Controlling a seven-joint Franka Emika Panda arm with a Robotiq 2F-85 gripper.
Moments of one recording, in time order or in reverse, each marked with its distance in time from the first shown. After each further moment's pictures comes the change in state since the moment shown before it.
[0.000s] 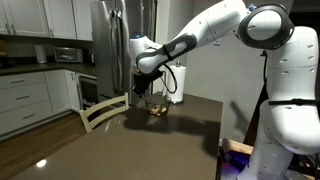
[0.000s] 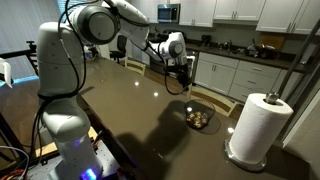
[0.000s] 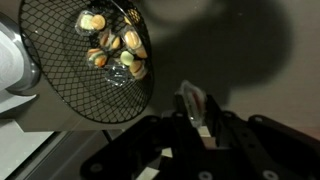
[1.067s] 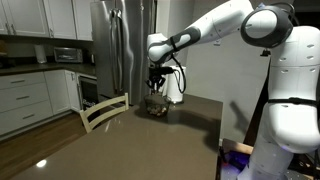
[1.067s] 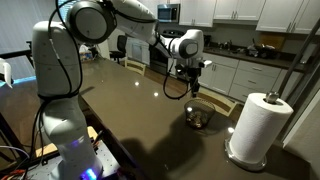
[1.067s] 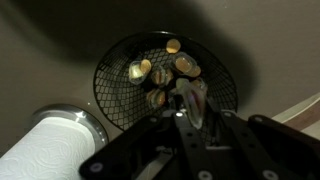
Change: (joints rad) arm -0.139 -0.040 -0.050 0.002 0.177 -0.110 0.199
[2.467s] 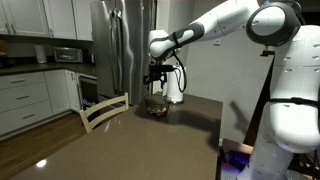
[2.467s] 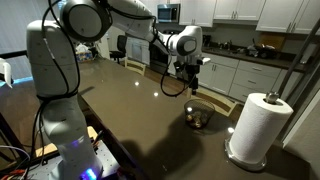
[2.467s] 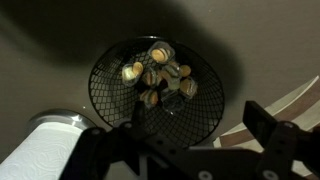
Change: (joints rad) arm -0.005 -0.045 0.016 -0.021 0.032 0.003 0.024
